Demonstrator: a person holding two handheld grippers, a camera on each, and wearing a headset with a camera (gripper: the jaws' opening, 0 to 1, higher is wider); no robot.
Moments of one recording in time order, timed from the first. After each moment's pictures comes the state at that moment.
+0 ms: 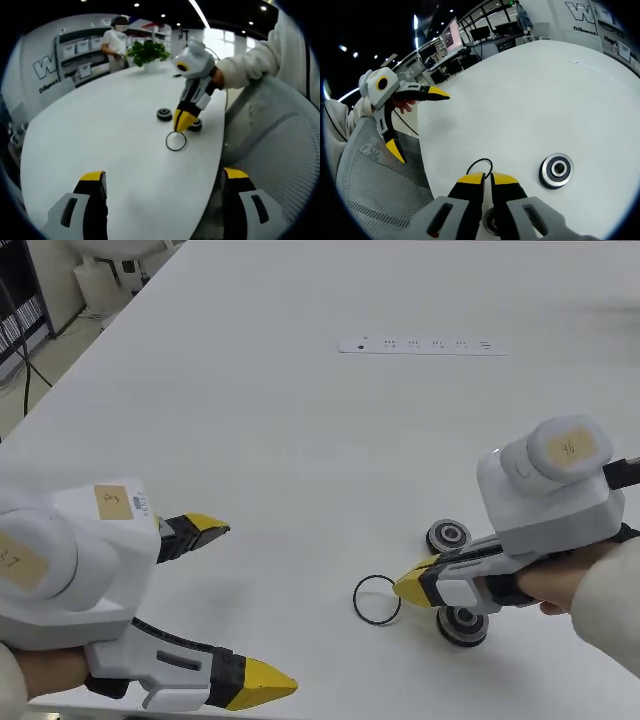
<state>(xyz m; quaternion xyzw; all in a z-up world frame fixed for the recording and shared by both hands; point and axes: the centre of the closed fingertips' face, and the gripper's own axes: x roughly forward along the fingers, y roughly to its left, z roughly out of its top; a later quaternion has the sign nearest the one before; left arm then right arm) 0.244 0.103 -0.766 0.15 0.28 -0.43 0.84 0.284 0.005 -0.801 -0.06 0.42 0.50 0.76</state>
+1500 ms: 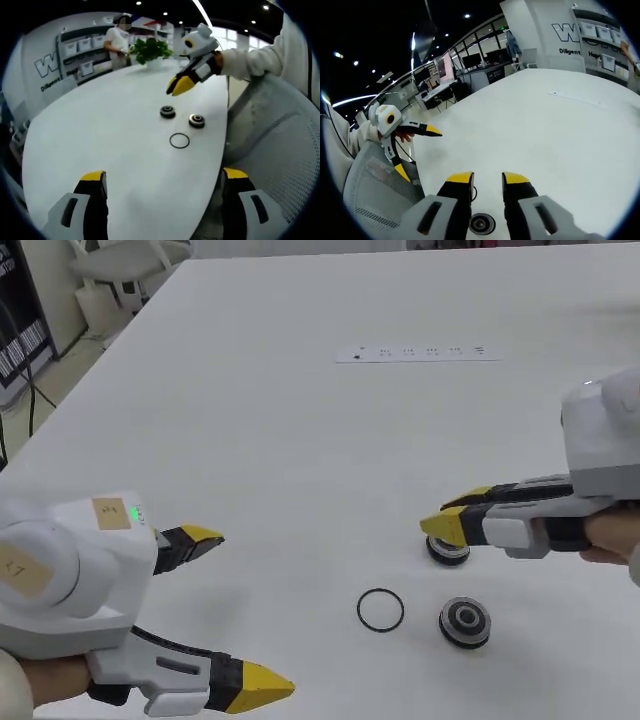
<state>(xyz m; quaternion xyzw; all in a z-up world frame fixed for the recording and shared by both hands) 0.245 0.110 -0.767 0.15 0.29 -0.42 0.85 0.331 -0.029 -0.732 0.00 0.31 0.47 0.83</state>
